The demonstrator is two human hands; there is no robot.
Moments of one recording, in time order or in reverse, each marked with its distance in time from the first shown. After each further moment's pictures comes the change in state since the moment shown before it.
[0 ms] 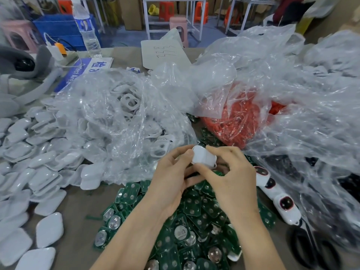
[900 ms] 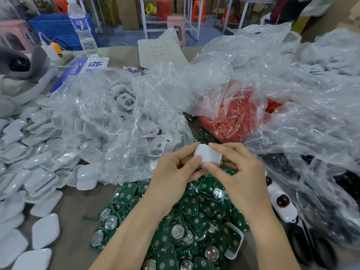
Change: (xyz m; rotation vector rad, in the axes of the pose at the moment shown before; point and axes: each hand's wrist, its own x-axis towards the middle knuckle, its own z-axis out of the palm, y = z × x) left_hand 0.001 -0.006 -0.004 0.252 -0.147 0.142; right_hand 0.007 0.015 -0.023 0.045 -0.072 -0.131
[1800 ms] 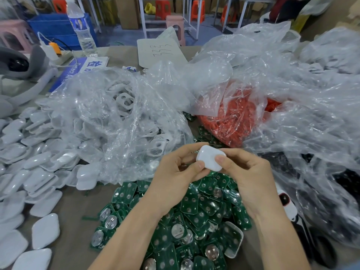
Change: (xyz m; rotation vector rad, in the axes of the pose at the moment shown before) left_hand -0.004 0.006 0.005 0.062 -0.049 0.045; right_hand 0.000 -0.001 -0.009 0.461 0.008 0.326
